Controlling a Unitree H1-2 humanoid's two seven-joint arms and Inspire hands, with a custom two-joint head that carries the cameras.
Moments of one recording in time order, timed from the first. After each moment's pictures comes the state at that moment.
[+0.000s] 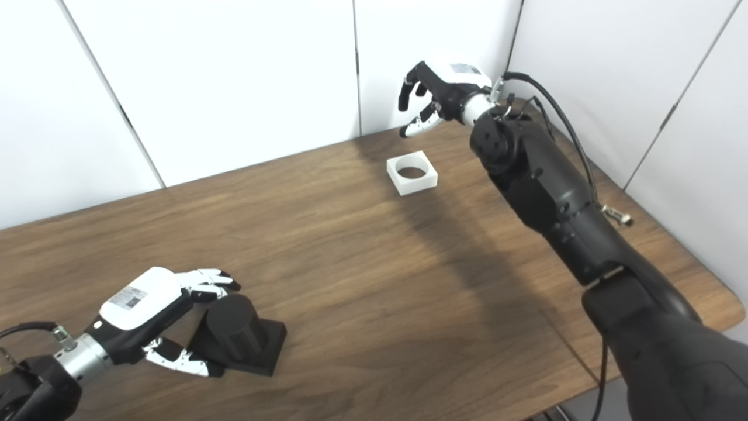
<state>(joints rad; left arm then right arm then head) -0.43 0.50 -0.57 0.19 0.63 -0.47 -0.21 -0.57 -0.68 0.15 0.14 -0.64 0.29 0.26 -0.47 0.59</state>
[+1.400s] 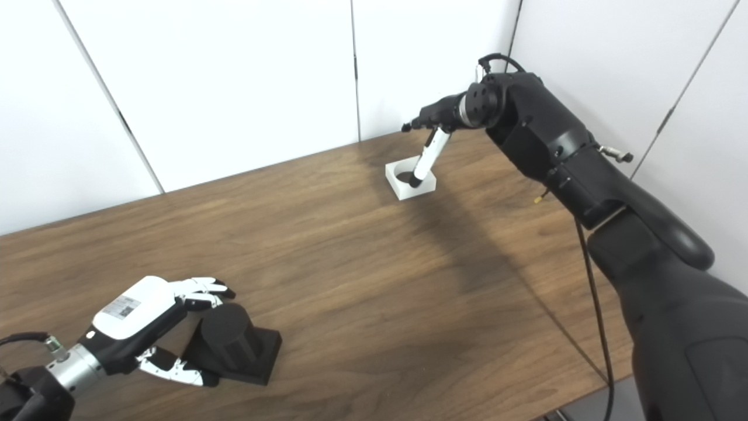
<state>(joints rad) -0.41 0.50 -0.54 0.17 0.62 -0.47 -0.24 -0.78 -0.78 0.37 0.30 -0.61 0.38 0.86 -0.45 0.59</state>
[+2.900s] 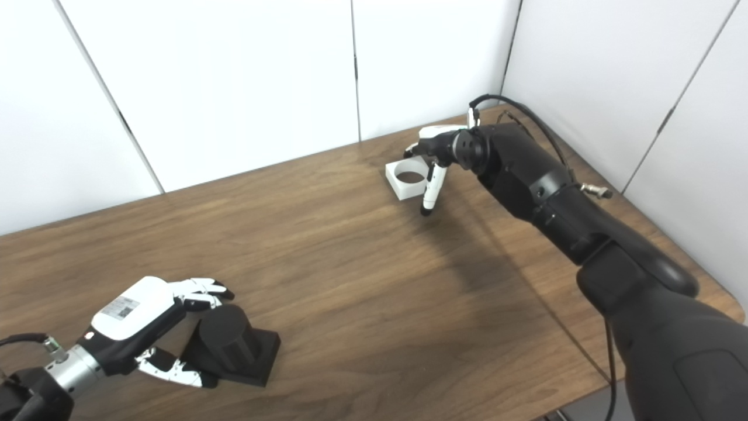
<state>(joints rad) -0.40 0.50 -0.53 0.16 0.63 -0.47 -0.24 -0.67 -0.71 0.38 0.37 -0.68 0.32 0.59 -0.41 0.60</state>
